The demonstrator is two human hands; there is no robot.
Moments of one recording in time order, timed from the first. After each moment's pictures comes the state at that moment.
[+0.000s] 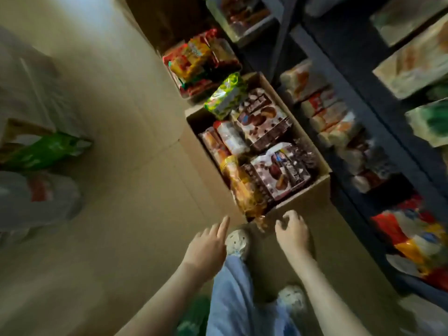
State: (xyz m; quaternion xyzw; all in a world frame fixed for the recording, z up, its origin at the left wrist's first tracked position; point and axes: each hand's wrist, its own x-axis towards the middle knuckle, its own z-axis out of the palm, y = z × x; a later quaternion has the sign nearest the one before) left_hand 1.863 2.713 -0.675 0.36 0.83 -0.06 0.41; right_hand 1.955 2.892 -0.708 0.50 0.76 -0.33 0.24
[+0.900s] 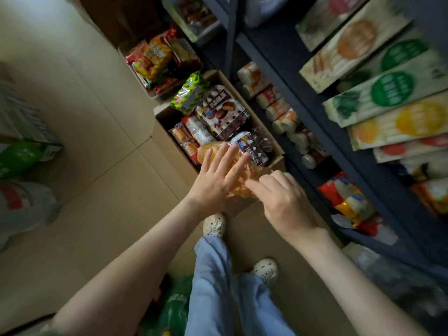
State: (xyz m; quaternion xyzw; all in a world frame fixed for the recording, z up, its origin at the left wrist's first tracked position) left_hand 1.833 2.811 -0.586 0.57 0.81 0.10 0.14; right_hand 1.962 2.936 -0.520 0.08 0.98 -0.13 -0.11
